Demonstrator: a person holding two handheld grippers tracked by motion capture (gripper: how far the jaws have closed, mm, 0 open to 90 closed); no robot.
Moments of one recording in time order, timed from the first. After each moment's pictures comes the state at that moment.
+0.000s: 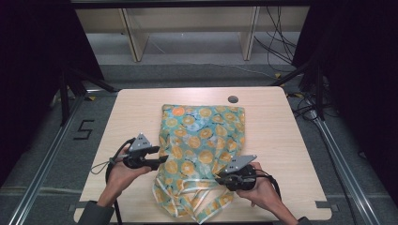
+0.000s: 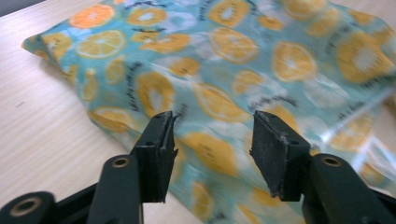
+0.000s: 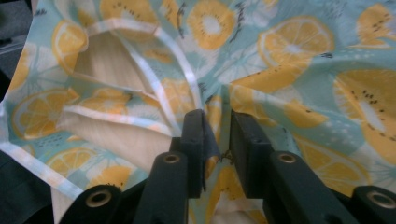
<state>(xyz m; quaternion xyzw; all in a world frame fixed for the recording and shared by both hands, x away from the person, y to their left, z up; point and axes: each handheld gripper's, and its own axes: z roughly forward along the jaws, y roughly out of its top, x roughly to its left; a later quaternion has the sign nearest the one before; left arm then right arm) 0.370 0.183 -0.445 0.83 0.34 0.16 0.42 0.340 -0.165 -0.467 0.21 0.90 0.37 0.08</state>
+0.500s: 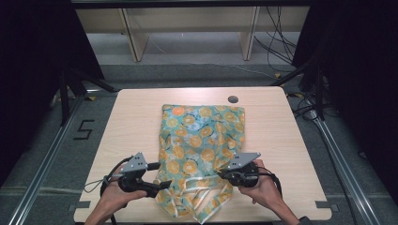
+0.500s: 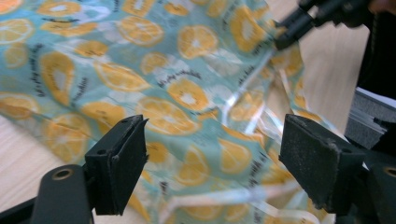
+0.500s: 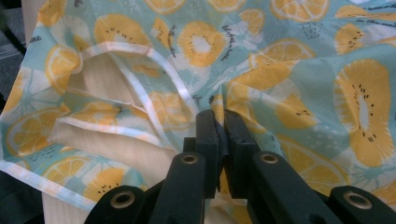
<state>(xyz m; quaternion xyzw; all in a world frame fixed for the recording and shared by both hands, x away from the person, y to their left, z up) 0.312 0.181 -0.452 0.83 0.29 0.09 0.47 0.343 -0.170 -0.456 0.21 0.89 0.38 0.10</state>
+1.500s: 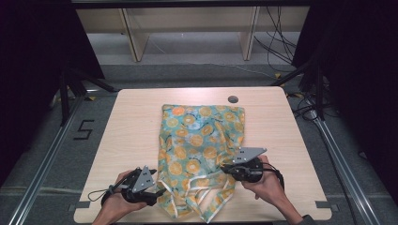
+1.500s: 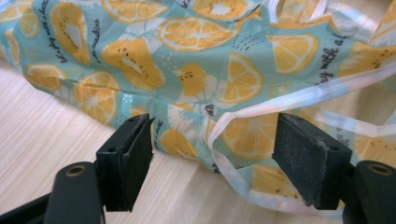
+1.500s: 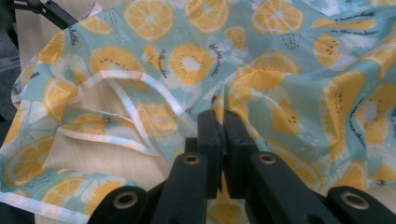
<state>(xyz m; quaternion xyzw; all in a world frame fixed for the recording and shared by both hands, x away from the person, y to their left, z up) 0.307 0.185 -0.490 0.89 0.22 0.21 0.35 0.352 -0.180 -0.447 0.22 0.88 0.40 0.11</state>
